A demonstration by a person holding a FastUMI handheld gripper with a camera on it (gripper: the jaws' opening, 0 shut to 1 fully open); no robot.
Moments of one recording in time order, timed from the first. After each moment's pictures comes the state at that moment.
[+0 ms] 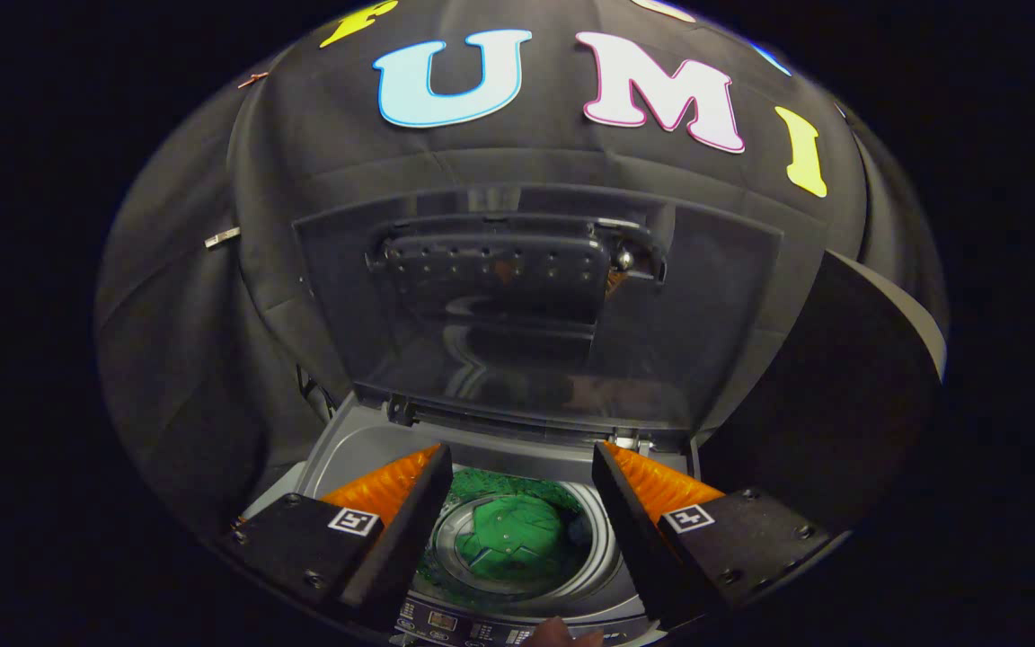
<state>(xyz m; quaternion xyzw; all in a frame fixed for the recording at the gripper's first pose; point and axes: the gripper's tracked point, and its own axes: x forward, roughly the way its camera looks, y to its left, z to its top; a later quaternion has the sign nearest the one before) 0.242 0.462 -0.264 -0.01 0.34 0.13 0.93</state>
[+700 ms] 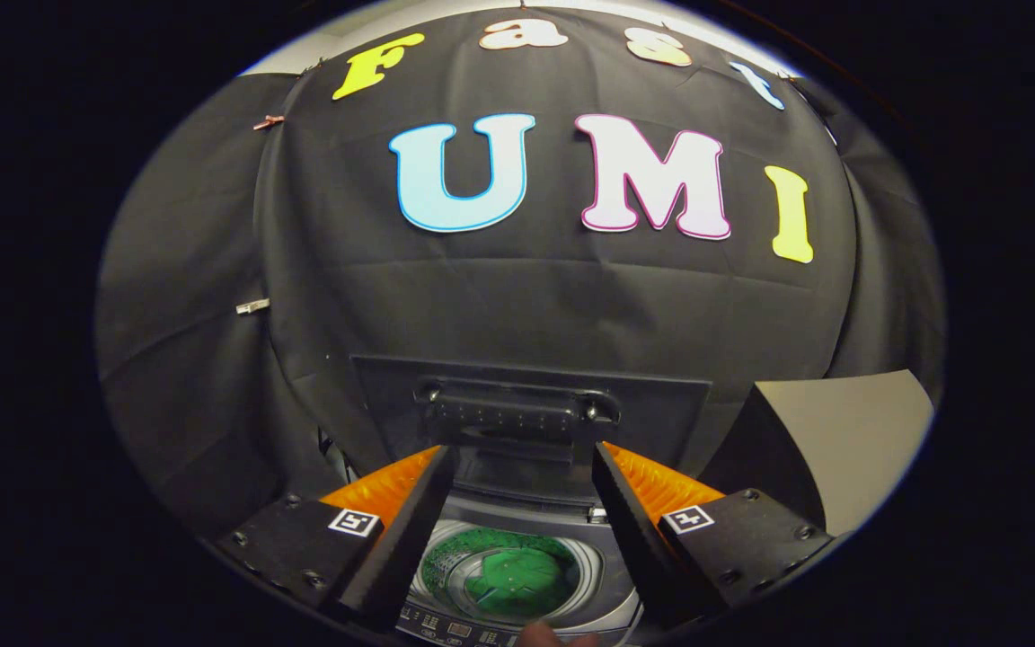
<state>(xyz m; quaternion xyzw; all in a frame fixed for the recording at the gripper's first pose) 0.251 0.454 -0.137 0.02 0.24 0.14 0.96</state>
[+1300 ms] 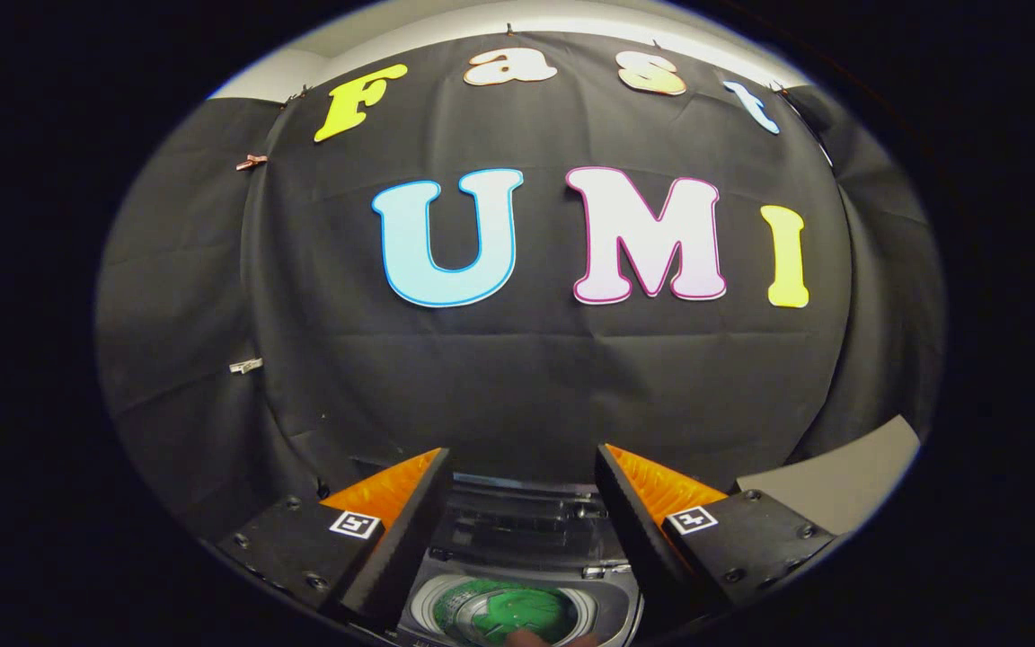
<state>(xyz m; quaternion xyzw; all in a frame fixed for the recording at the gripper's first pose) 0.324 0.467 -0.058 0.04 0.19 0.13 0.97</state>
